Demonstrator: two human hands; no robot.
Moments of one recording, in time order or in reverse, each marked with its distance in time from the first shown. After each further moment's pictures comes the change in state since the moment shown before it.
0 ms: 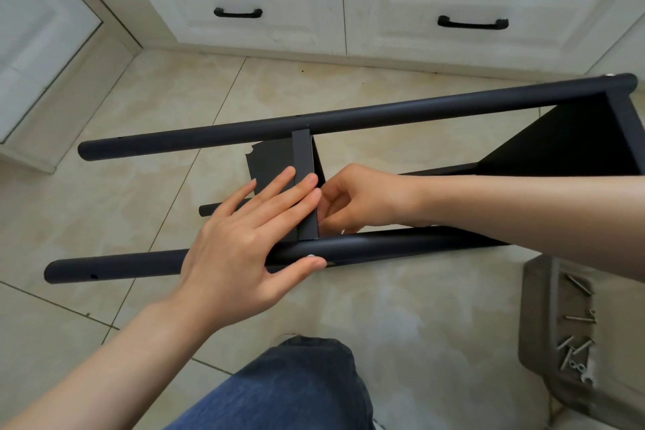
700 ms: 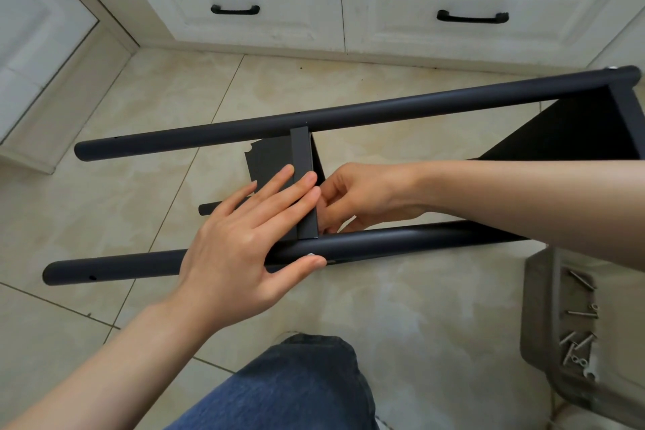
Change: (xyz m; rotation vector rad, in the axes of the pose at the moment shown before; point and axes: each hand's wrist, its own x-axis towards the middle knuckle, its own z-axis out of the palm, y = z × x) left_hand -0.002 -0.001 -0.001 0.000 0.003 0.006; right_hand 0.014 0.010 -0.010 0.198 -0.206 0.087
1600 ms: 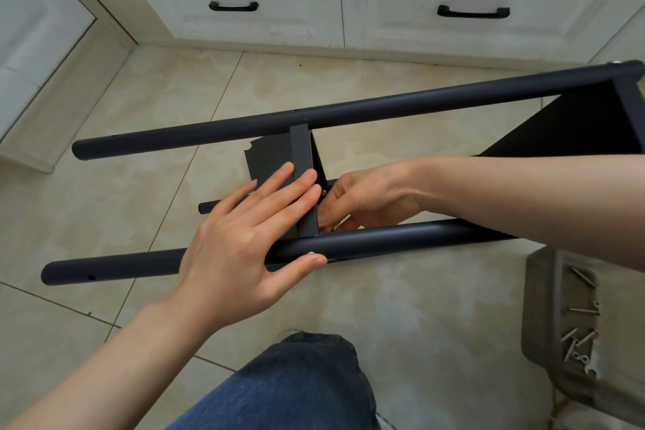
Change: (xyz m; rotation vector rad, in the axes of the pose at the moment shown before) left_hand -0.001 -0.002 0.004 0.001 0.020 0.012; right_hand 0.008 0.007 -0.005 0.183 -0.171 0.127
